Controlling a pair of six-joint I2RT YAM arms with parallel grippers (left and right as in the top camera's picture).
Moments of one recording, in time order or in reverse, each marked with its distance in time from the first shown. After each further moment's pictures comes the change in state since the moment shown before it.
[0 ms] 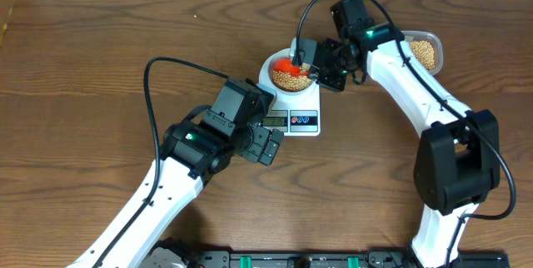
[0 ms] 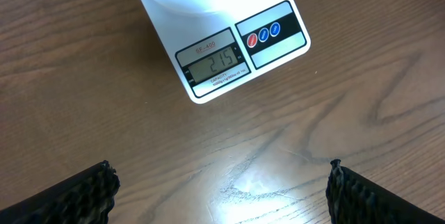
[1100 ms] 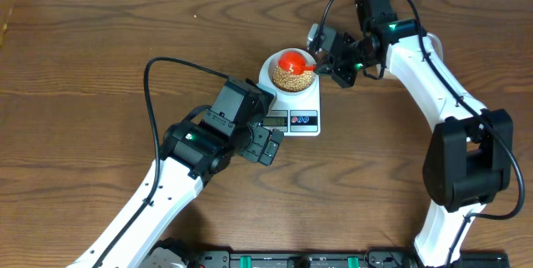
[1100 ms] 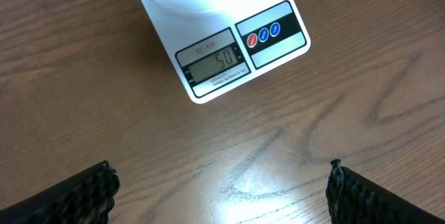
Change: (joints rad) left arm 0.000 0.000 0.000 0.000 0.000 0.000; right arm -0.096 -0.009 -0.003 -0.002 -0.200 0.117
